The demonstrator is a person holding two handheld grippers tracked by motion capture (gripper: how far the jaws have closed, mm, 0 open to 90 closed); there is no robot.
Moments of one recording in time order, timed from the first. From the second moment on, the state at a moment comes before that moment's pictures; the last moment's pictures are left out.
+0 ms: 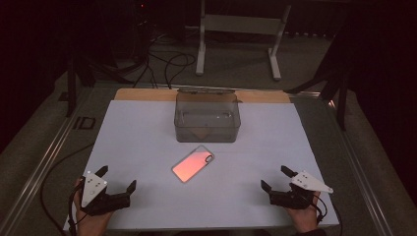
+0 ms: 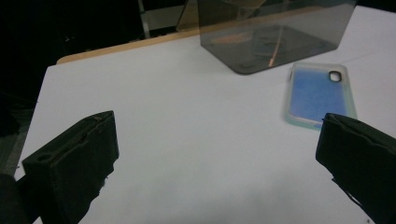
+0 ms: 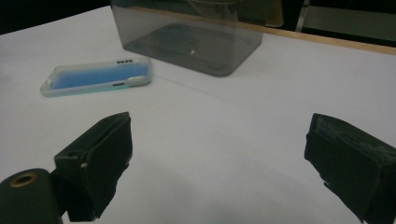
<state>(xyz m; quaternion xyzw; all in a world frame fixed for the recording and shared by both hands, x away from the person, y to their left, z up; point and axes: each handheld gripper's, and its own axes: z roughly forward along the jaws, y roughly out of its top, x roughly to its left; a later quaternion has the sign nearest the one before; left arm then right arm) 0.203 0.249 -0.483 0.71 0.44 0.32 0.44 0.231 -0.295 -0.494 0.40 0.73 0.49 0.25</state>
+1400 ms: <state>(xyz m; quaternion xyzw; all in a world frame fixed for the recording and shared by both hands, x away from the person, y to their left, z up) 0.223 0.217 -0.483 0.74 0.46 0.26 0.41 0.231 -0.292 -0.495 0.40 0.73 0.49 0.25</state>
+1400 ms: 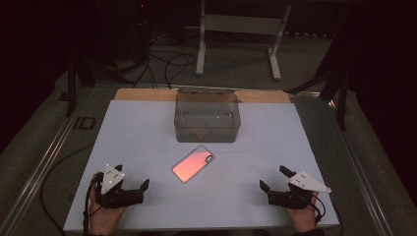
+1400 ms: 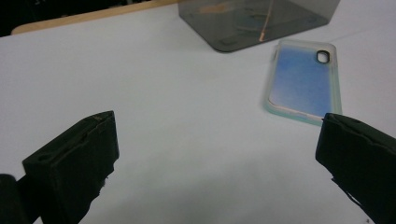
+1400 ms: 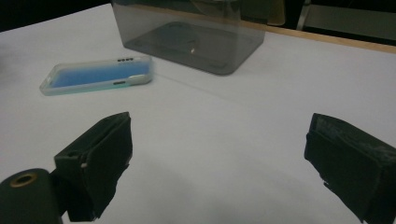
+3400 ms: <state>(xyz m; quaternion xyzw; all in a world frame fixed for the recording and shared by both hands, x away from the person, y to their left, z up) 0.291 0.138 -0.496 0.82 0.41 0.20 0.35 0.232 -0.291 -0.496 0.40 0.74 0.49 0.25</state>
